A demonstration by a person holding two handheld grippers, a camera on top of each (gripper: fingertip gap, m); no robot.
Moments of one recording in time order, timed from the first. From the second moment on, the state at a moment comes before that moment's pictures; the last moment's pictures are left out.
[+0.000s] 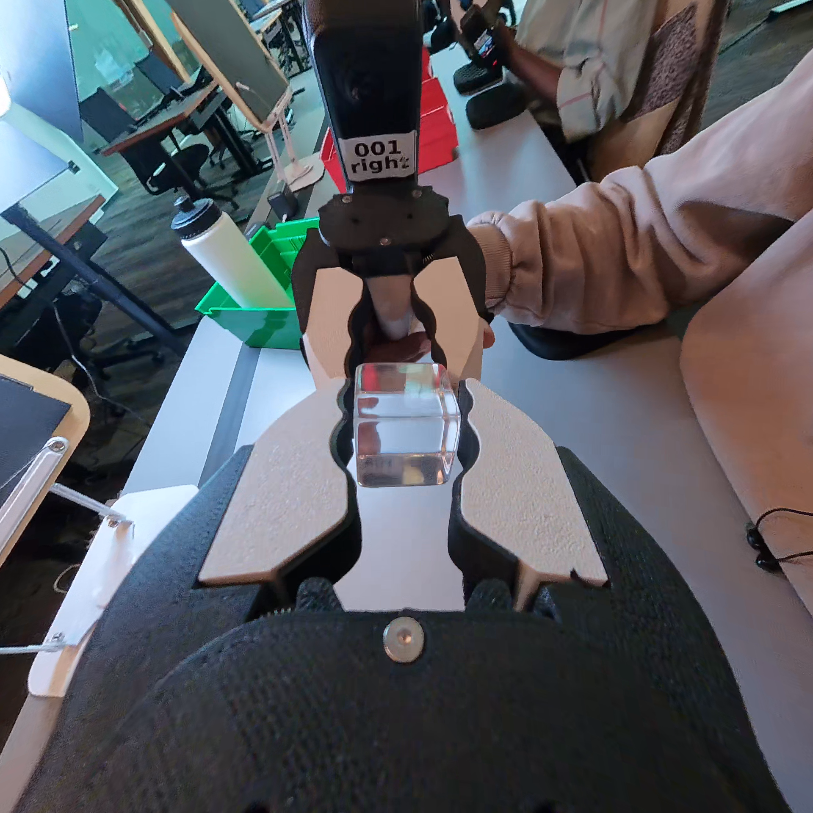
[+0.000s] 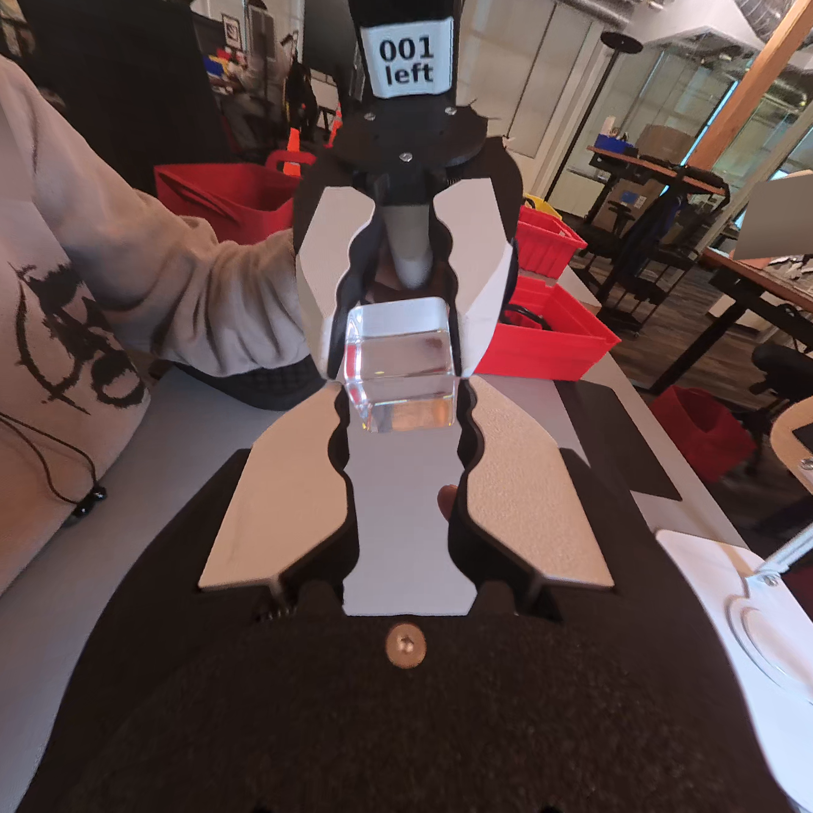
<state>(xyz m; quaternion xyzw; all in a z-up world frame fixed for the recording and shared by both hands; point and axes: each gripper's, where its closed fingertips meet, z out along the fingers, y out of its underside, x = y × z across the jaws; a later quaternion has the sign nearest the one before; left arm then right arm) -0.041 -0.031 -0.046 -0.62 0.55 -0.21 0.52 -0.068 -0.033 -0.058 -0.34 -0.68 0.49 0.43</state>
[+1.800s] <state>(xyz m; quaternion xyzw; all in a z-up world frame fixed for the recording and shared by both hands) -0.273 -0.035 -0.101 -0.68 0.16 -0.13 0.70 0.273 0.373 -0.232 -0.96 -0.11 -0.03 0.24</state>
